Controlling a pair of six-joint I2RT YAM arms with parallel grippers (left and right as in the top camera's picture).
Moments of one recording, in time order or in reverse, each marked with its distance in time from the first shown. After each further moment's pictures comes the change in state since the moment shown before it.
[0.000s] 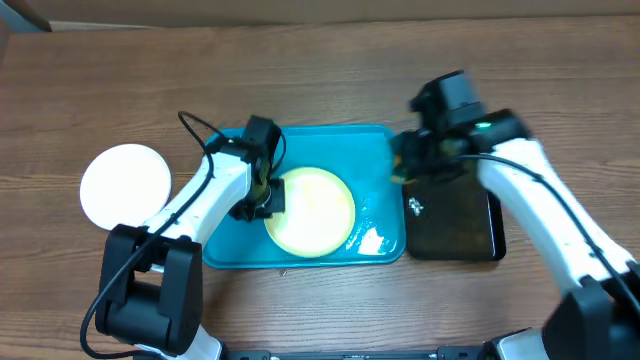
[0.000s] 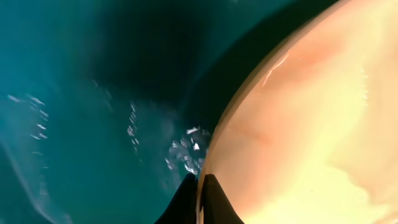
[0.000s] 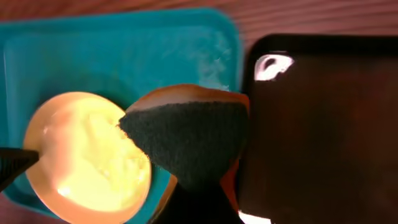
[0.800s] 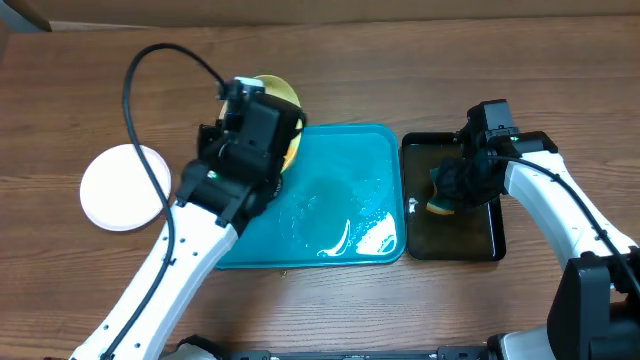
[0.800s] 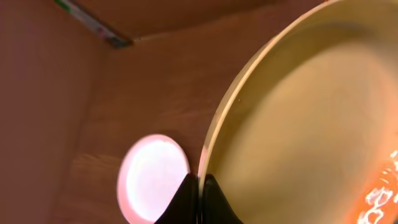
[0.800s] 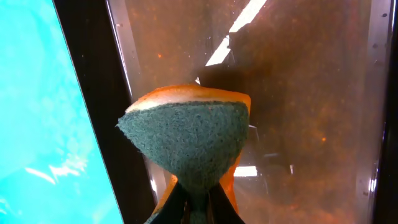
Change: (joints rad) left arm -0.204 -0.381 0.167 0.089 -0.778 0.170; right arm -0.166 0.023 -0.233 0.037 0.024 0.002
